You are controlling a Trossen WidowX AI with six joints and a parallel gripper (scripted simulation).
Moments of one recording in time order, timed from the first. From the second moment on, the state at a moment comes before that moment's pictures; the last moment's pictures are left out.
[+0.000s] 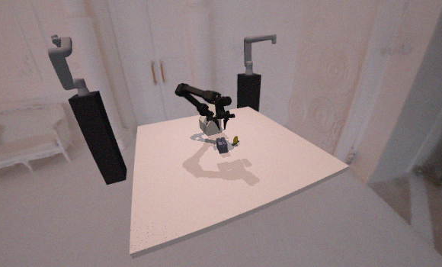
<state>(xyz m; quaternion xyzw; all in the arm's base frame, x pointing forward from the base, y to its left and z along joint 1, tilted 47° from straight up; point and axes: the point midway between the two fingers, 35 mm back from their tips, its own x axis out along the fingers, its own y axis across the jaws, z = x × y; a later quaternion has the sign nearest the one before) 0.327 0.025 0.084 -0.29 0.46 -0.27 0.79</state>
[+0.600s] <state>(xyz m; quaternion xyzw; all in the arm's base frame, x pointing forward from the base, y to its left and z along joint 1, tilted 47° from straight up) 0.298 0.071 -0.012 0.02 0.44 -0.46 0.77</state>
